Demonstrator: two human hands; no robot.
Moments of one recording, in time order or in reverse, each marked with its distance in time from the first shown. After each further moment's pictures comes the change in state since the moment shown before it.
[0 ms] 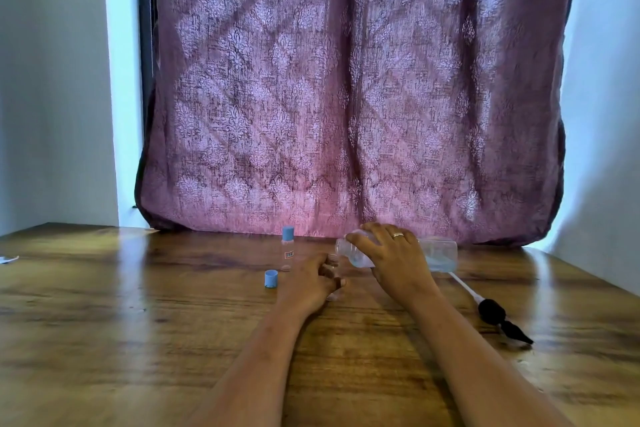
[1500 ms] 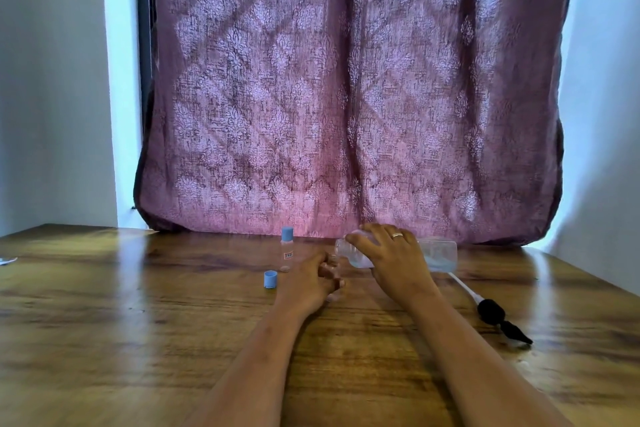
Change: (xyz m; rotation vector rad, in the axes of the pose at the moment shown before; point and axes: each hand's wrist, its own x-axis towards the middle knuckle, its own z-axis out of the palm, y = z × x) left_hand 0.000 0.002 -0.001 0.013 0.009 0.012; right_hand 0.000 0.000 0.002 0.000 0.034 0.008
